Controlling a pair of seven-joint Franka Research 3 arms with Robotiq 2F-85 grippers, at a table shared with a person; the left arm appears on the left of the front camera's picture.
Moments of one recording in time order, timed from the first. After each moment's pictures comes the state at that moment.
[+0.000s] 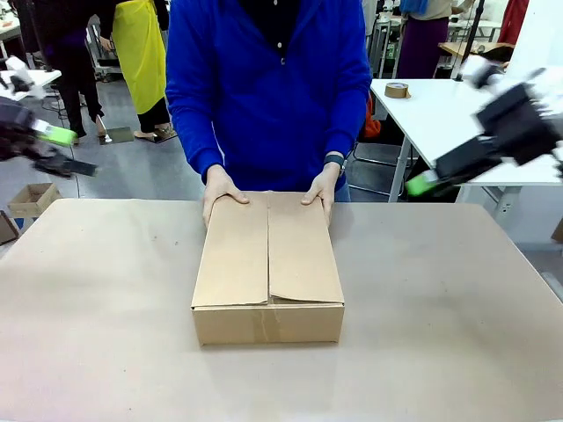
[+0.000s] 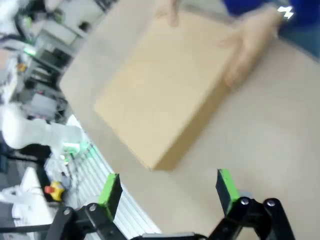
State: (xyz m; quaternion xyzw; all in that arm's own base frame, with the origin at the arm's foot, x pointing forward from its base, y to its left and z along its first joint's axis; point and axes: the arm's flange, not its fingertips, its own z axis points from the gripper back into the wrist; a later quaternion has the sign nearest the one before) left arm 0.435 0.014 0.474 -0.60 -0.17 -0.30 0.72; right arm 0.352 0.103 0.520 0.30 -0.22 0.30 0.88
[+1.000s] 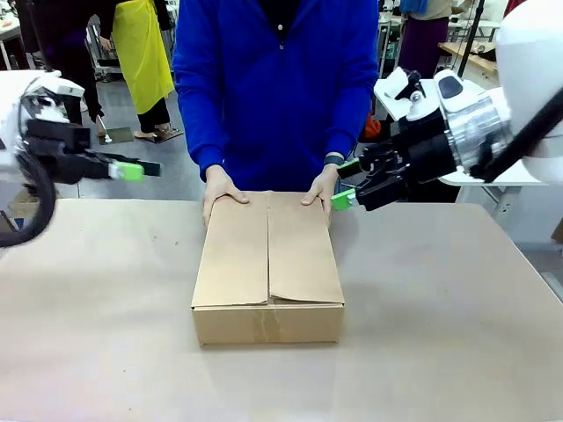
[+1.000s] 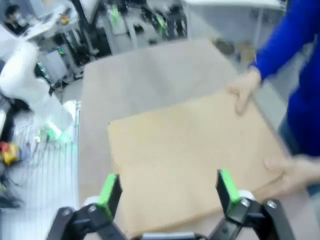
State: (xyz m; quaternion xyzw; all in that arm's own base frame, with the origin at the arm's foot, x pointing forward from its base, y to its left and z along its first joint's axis) left arm 0.427 -0.063 0.438 -0.54 -0.38 -0.44 0.61; right arm 0.364 0.182 0.487 0.31 -0.38 0.54 0.69
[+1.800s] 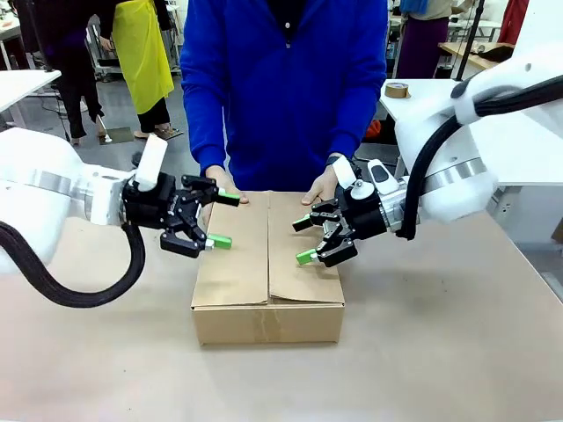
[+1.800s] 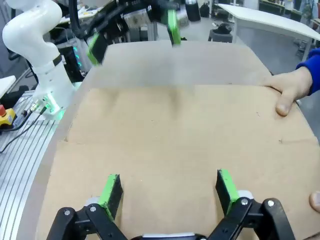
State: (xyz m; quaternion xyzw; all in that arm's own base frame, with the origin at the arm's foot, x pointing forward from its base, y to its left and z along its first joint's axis) left arm 0.407 -0.188 0.365 -0.37 -0.49 -0.63 0.47; right arm 0.444 0.223 0.321 0.39 -0.37 0.60 0.59
